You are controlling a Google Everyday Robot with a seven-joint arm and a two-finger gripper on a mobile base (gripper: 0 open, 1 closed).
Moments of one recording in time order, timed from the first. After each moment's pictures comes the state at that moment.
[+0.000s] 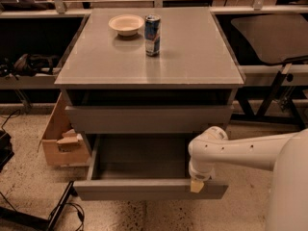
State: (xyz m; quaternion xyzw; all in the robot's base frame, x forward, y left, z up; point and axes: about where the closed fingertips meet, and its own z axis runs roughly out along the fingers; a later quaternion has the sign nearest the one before) arm 0.520 -0.169 0.436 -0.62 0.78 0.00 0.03
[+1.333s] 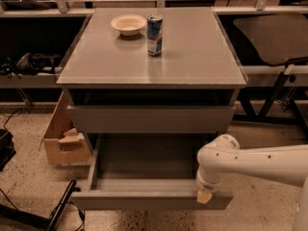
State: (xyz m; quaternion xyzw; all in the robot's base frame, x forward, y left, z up) arm 0.466 -0.192 0.443 -0.60 0.80 0.01 0.00
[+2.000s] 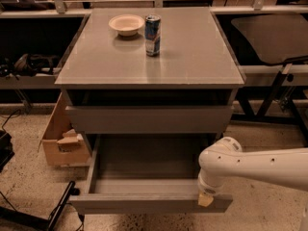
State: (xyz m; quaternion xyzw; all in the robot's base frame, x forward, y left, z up) arm 0.450 -0.198 0.446 -0.59 0.81 0.01 0.00
